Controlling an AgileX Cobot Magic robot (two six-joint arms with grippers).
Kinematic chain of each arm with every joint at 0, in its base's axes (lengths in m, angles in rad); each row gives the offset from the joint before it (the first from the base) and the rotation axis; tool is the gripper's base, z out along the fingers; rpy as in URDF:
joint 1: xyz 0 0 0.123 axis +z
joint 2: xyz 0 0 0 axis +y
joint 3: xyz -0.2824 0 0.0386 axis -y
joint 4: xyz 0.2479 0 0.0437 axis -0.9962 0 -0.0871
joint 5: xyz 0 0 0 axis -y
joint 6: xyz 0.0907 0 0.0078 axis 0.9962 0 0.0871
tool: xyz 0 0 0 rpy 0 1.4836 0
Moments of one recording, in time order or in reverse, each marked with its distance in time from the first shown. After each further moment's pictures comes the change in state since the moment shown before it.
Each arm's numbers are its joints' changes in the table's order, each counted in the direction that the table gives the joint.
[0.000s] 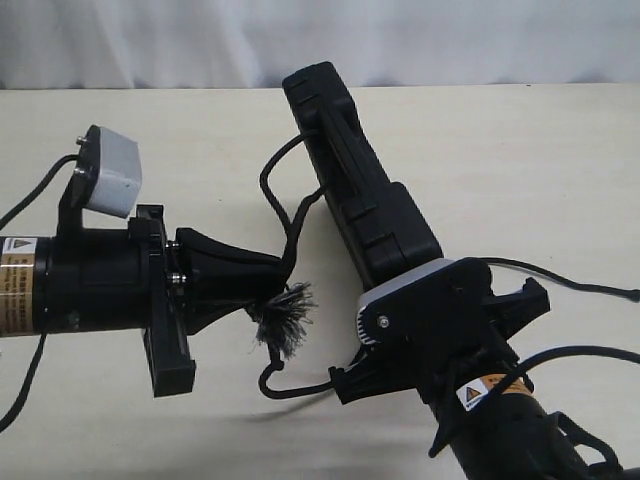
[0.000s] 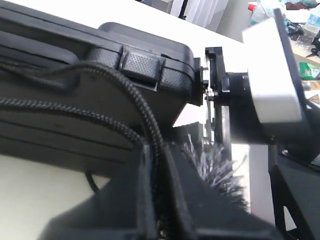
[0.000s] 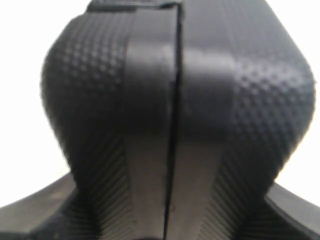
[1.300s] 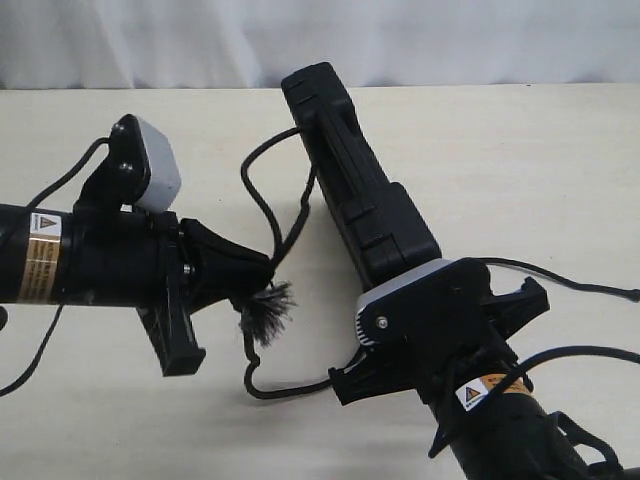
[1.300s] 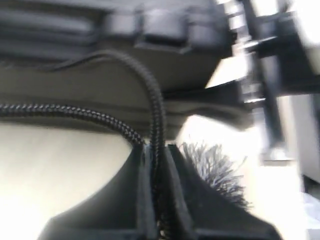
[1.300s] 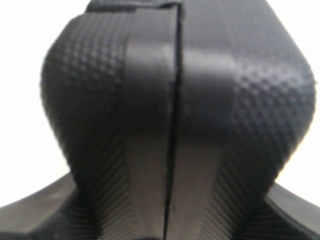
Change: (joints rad) left arm 0.000 0.017 0.110 -0.279 -0.202 -0.132; right arm 0.000 0.000 0.000 0.000 -0.005 -0.008
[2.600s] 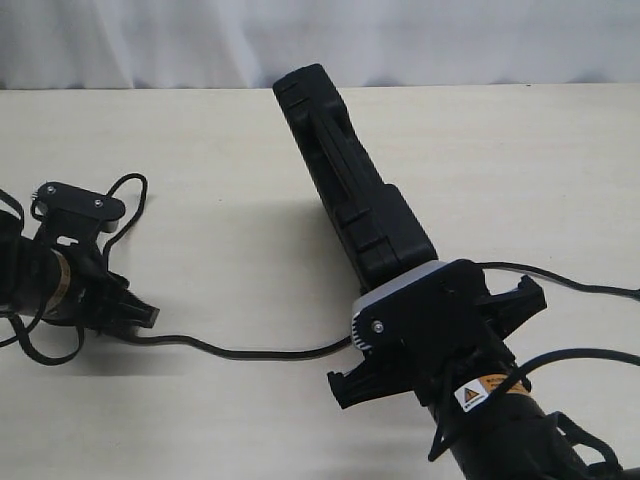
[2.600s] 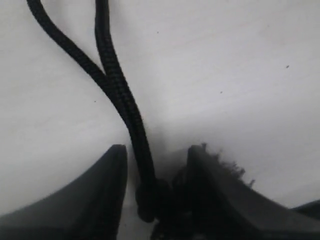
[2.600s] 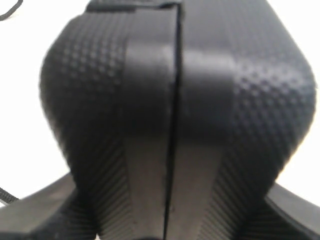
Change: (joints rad) left arm 0.060 0.336 0.012 0.312 -0.849 -0.116; right arm 0.000 0.000 0.000 0.008 -0.008 -0.022
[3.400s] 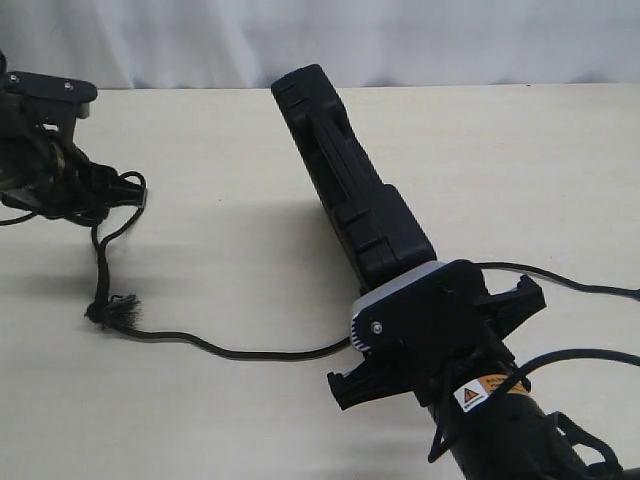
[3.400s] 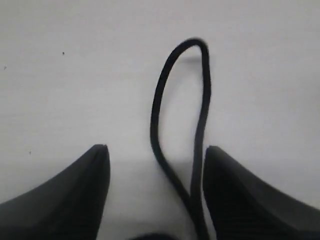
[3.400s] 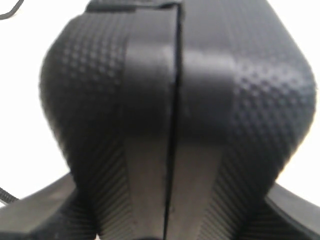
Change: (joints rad) left arm 0.085 0.011 0.340 0.395 -0.250 0.357; right arm 0.000 0.000 0.000 0.002 -0.002 -0.005
